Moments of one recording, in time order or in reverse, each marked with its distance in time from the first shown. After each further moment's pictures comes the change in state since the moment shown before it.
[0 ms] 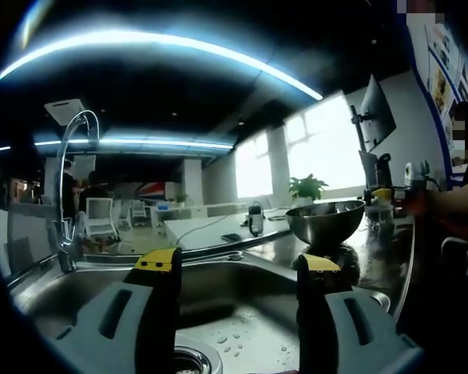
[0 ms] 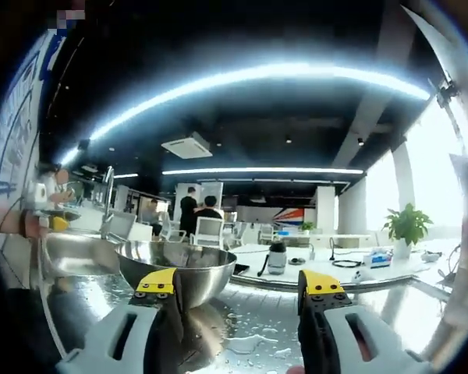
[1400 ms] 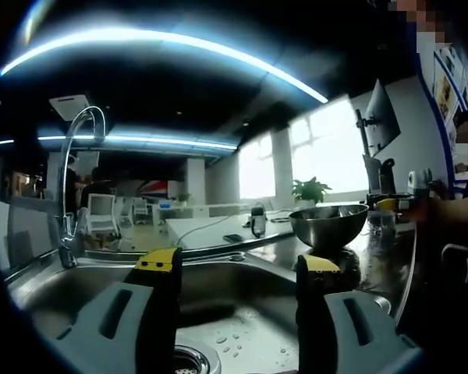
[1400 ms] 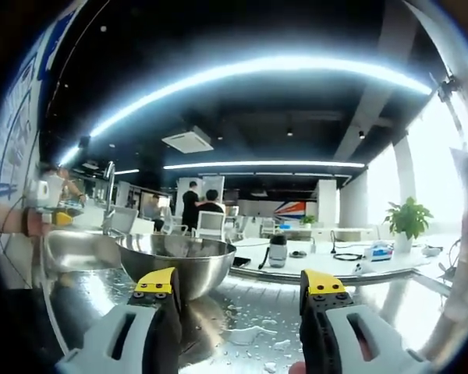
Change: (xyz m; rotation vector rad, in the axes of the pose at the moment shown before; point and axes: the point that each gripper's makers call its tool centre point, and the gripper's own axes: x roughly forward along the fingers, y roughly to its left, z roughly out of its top) left arm -0.001 0.013 -0.005 -0.026 -0.002 0.018; right arm -0.005 -0.006 -0.004 0.026 0.008 -0.002
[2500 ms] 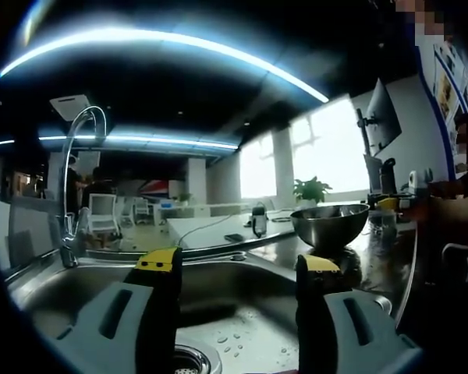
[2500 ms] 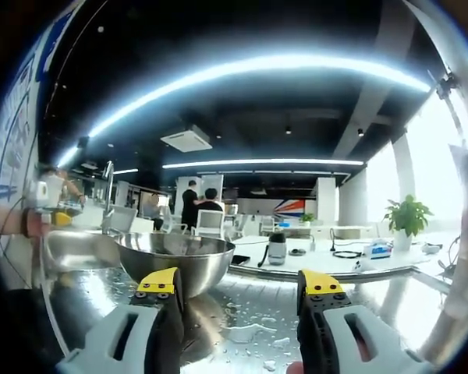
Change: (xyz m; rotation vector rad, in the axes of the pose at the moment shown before) left arm 0.000 0.000 0.001 -0.002 0.000 0.004; right arm 0.000 -0.001 -0.003 0.001 0.013 -0.006
